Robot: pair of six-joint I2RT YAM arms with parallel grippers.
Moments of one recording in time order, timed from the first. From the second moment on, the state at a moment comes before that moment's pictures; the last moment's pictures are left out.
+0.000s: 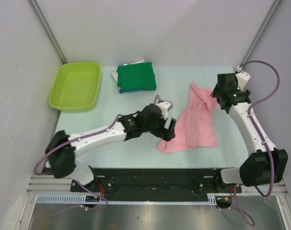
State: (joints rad) left arm -0.97 1.42 1.07 -0.31 0.03 -0.42; right arm 0.15 1.39 1.29 -0.66 0.62 0.51
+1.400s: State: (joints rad) left arm -1.23 2.41 2.01 -0.53 -0.17 -0.18; right arm 0.04 1.15 1.06 -0.68 0.53 0.60
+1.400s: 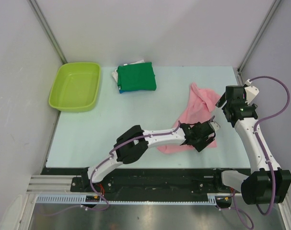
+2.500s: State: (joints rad) left arm -1.26 2.26 1.91 -0.42 -0.06 -0.15; right arm 0.05 1.09 1.03 -0.66 0.51 0.59
